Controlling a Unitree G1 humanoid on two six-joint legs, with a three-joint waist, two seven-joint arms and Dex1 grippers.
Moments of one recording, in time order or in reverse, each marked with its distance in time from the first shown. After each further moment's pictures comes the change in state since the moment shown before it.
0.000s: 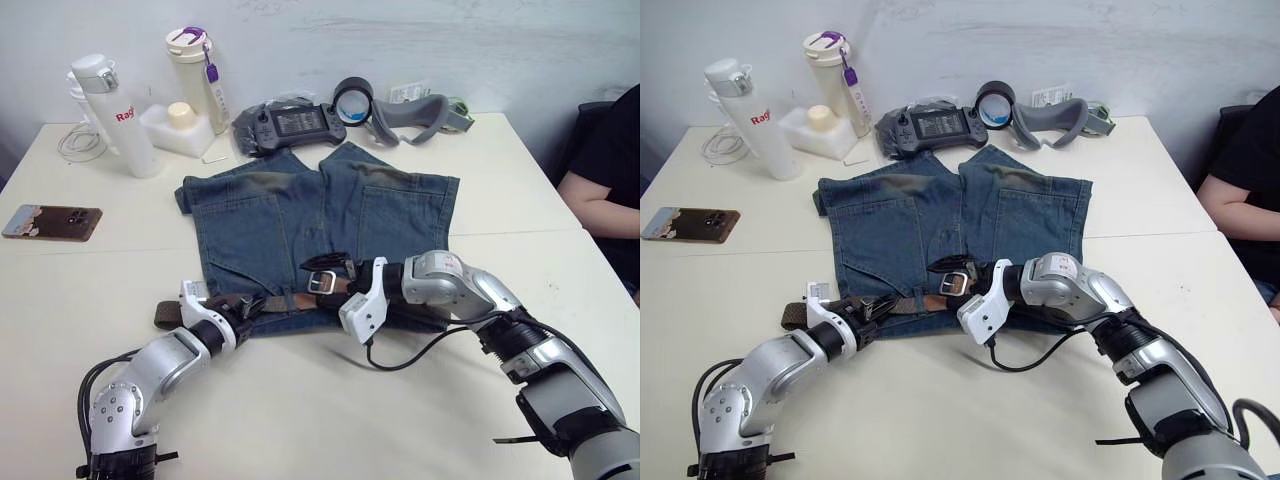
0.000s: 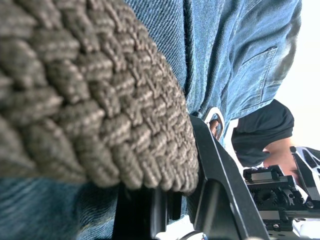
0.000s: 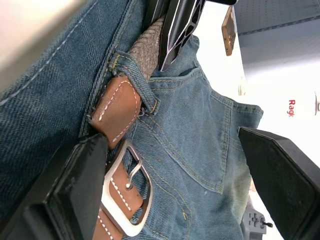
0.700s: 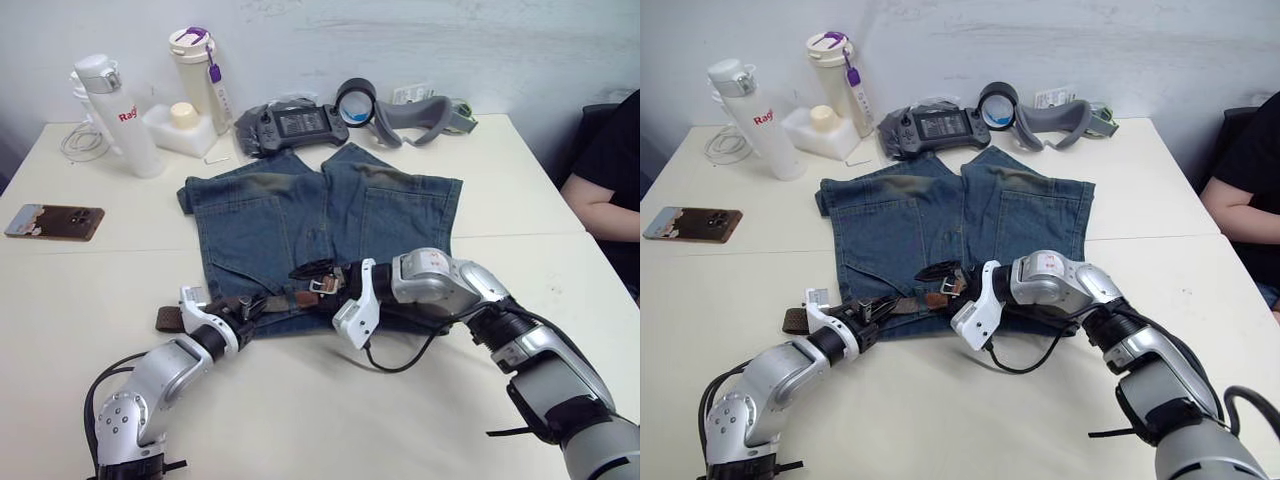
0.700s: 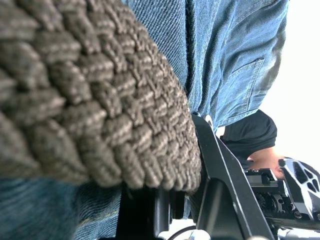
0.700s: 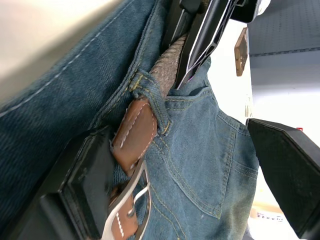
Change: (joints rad) left arm 0.039 -0.061 0.008 -0.034 0.002 -0.029 -0.013; right arm -0.060 0.039 0.037 0.066 -0.087 -0.096 -0.070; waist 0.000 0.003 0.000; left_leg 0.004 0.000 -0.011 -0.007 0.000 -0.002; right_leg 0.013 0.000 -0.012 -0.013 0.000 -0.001
